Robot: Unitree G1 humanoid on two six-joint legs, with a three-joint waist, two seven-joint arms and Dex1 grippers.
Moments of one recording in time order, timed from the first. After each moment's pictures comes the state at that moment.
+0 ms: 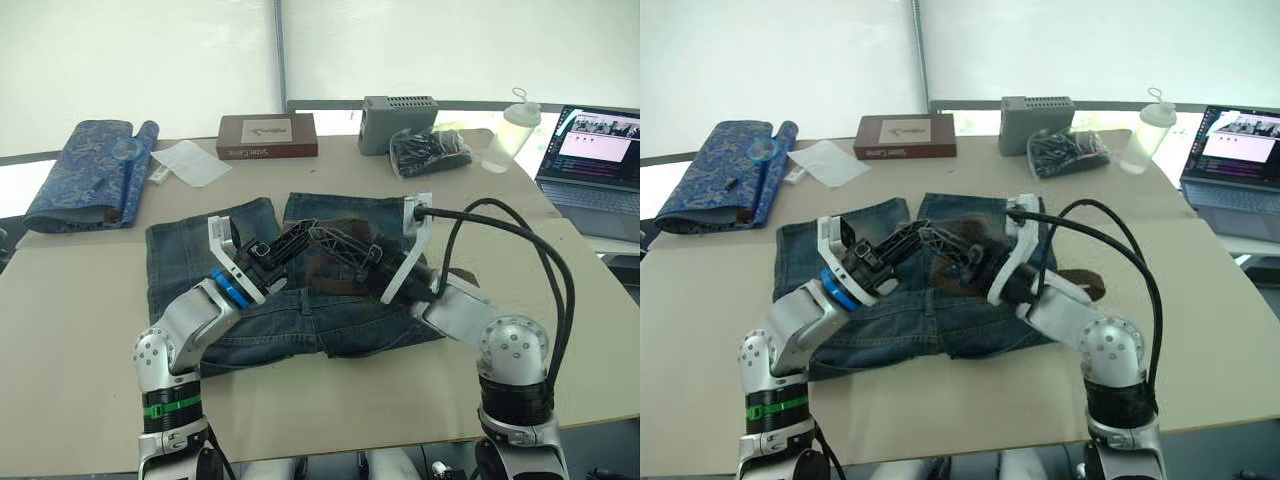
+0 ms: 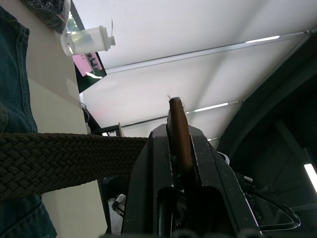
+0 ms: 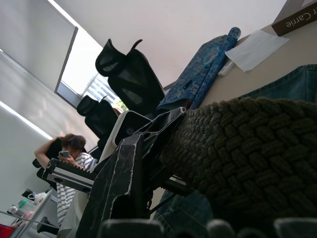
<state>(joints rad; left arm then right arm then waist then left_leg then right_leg) -0.40 0.12 0.33 -0.16 -1.96 0.98 0.28 -0.48 -0.26 -0.02 -0.40 1.40 0.88 -0.05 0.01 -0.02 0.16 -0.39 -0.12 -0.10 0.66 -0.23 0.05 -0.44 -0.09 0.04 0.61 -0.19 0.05</state>
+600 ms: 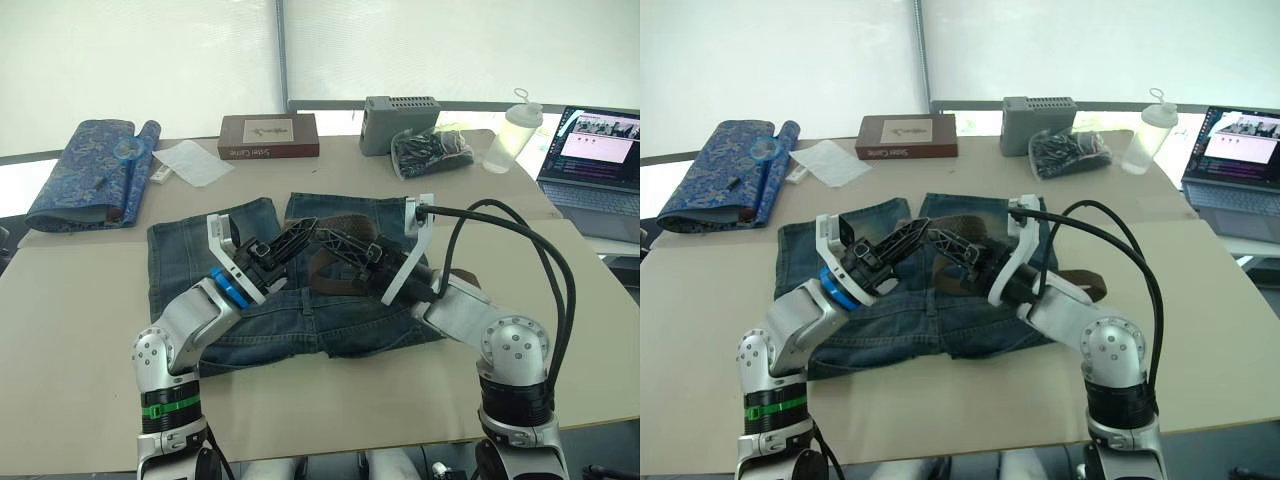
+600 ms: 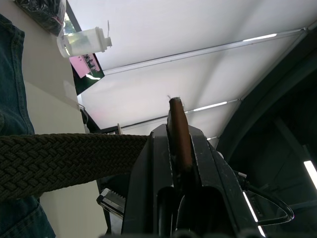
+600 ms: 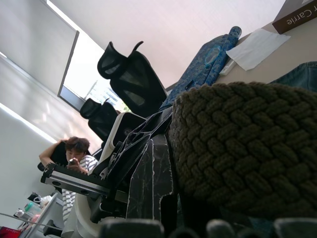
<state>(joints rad) -0.40 0.13 0.32 -0.18 -1.96 0.97 0.27 -0.48 -0.25 -0.03 -0.39 1.44 0.88 -0.07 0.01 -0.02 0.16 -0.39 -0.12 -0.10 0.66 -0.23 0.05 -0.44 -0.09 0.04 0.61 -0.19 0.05</state>
